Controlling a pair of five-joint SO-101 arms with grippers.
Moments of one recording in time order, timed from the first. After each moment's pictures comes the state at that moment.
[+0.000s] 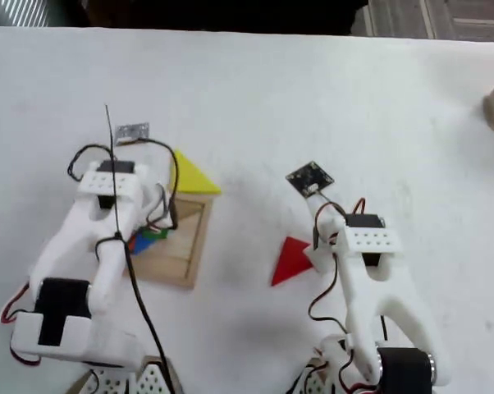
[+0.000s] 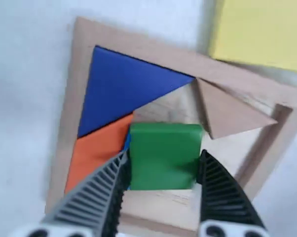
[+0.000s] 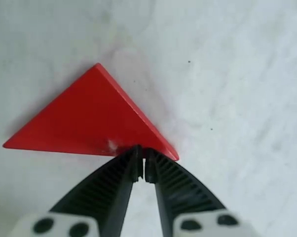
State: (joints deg) left arm -2.1 1.0 33.6 62.5 11.9; right arm -2.5 -21.0 57.1 52.4 35.3
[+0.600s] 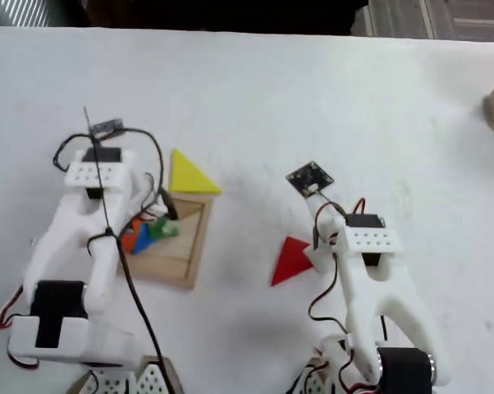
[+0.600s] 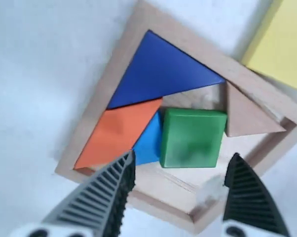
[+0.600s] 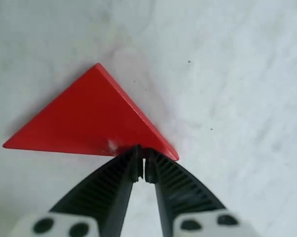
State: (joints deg) left arm -5.0 0.2 27.3 72.8 22.5; right arm -2.5 -21.0 57.1 52.4 35.3
